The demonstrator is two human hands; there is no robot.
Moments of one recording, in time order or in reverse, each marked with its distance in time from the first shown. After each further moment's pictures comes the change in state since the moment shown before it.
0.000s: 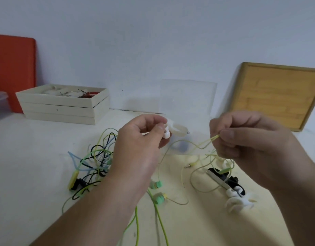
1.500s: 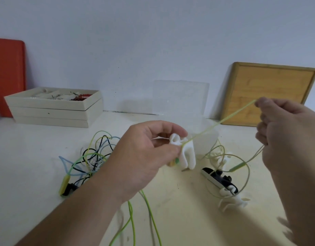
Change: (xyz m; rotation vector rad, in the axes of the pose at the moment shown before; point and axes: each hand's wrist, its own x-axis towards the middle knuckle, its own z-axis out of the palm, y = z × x) left_hand -0.007 0.016 -0.008 0.177 -0.518 0.027; right_hand 0.004 0.000 -0.034 -0.127 1.144 0.059
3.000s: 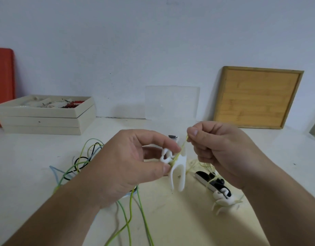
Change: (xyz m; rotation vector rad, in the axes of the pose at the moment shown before) left_hand -0.001 0.007 -0.017 -0.011 -0.232 -0.011; right_hand -0.024 0.022 0.018 0.002 -0.915 0.129
